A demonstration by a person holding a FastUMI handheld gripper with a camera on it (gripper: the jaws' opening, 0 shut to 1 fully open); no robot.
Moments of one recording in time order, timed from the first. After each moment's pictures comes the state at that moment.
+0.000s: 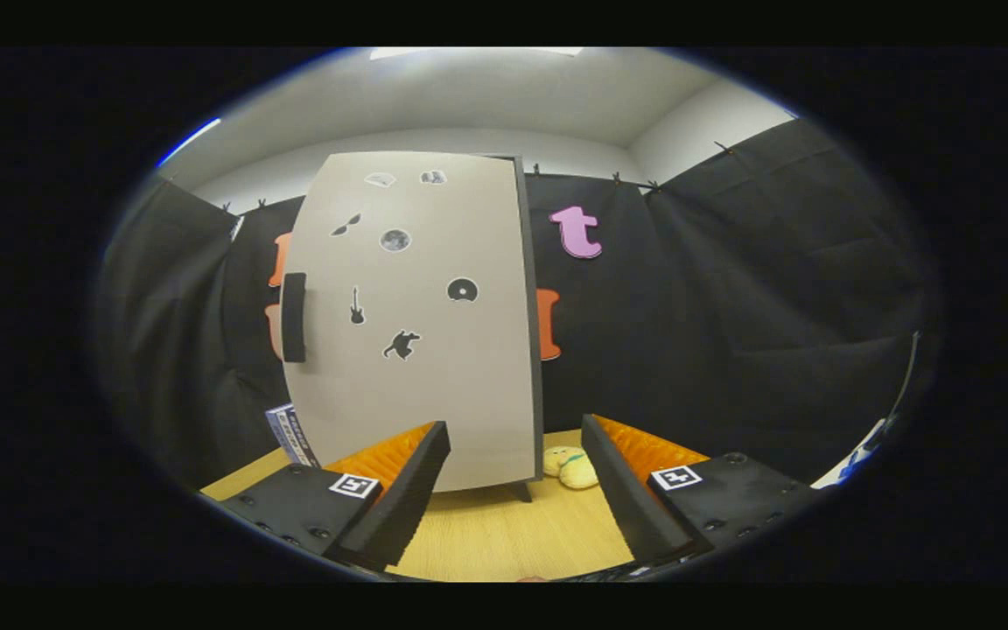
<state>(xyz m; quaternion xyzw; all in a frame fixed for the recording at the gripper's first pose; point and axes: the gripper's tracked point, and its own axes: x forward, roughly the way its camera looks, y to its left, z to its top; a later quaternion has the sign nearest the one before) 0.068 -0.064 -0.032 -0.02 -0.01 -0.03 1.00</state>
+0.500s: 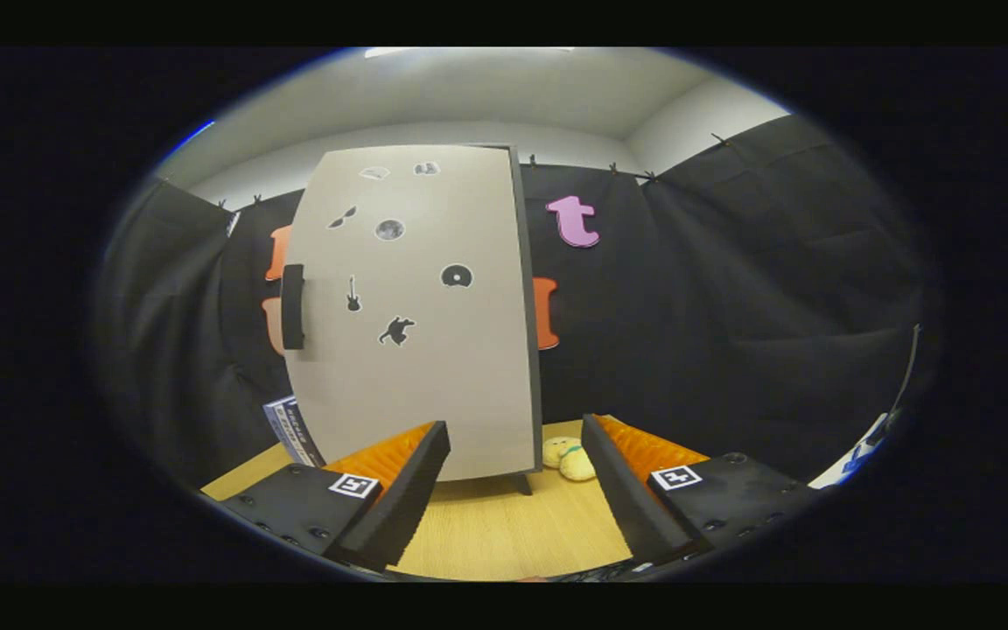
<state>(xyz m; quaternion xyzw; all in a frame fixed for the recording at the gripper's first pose) 0.064 -0.067 -0.046 -0.02 0.00 -0.04 1.00</state>
